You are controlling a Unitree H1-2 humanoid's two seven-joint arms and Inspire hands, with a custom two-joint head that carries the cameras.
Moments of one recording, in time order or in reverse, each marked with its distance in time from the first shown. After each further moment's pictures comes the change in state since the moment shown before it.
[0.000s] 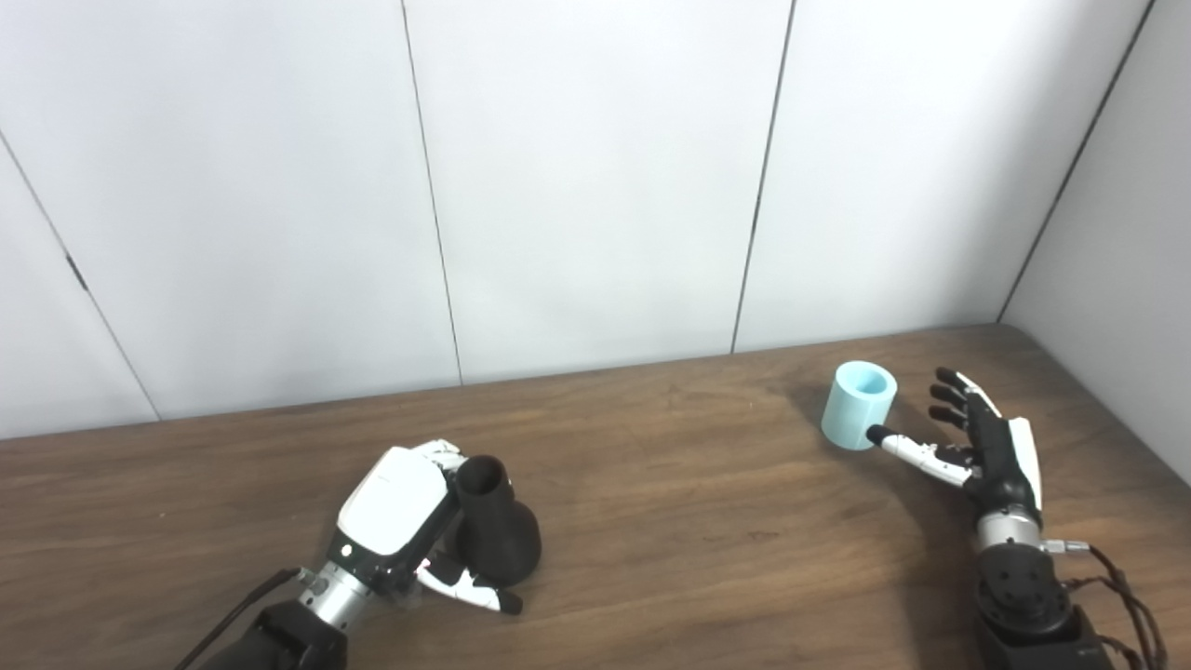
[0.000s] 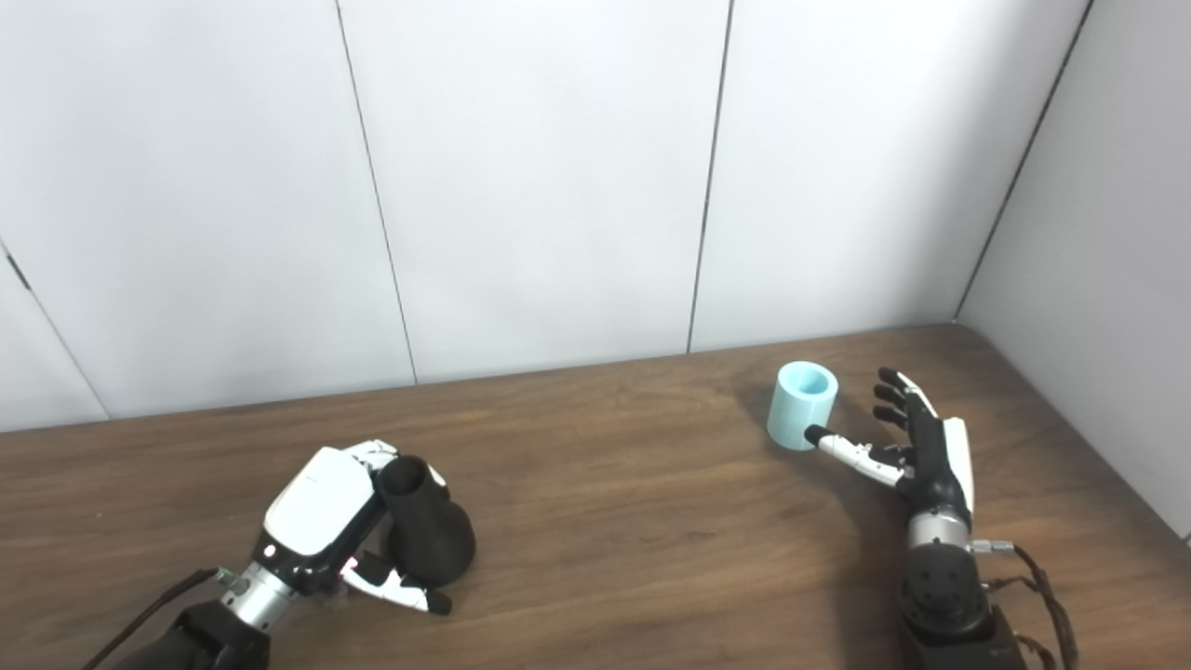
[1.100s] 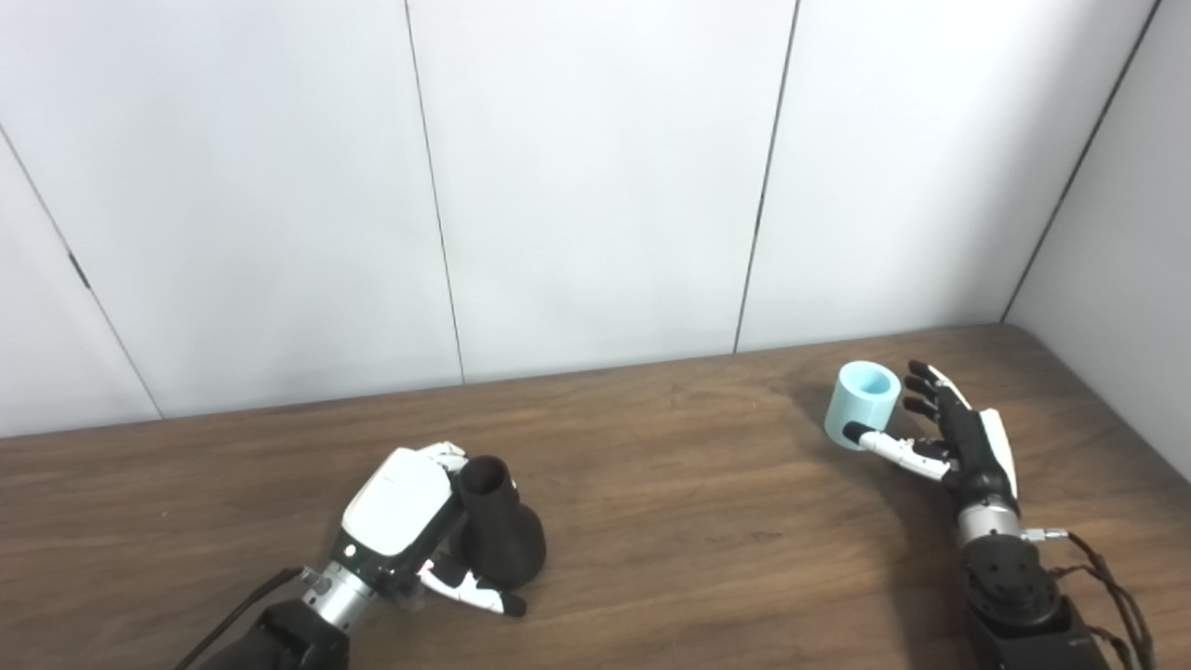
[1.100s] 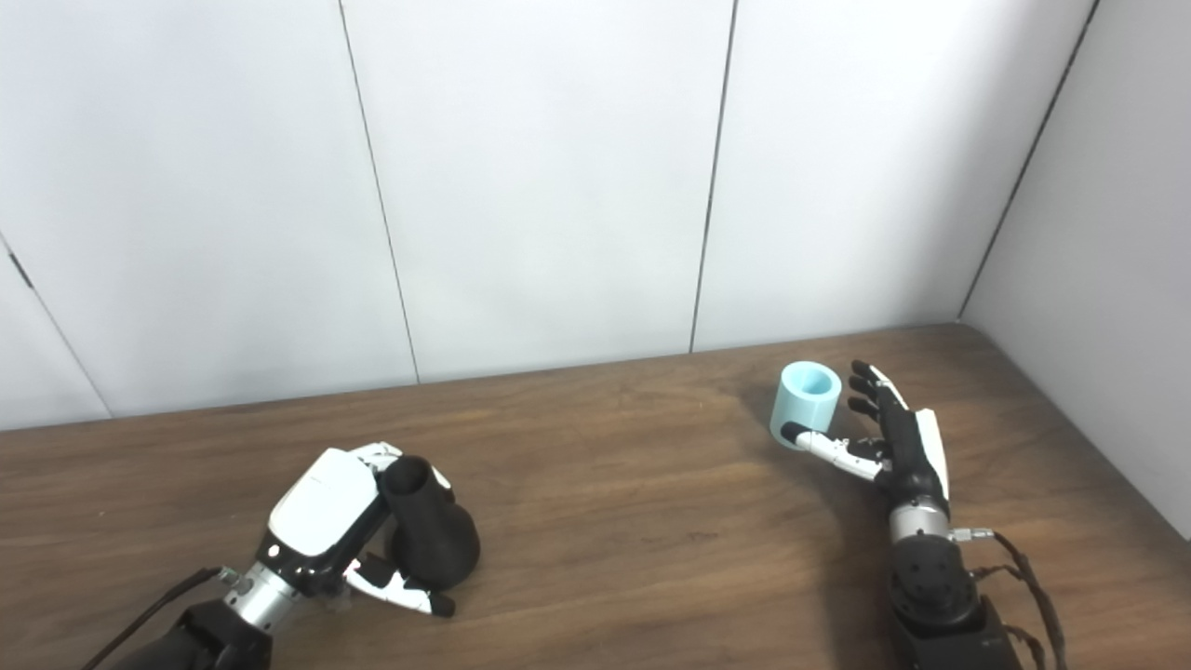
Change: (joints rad) left arm -0.008 0.012 -0.038 -0.015 -0.034 0.000 -0.013; right arm -0.009 -0.008 0.041 -0.011 0.033 0.000 0.061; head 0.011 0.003
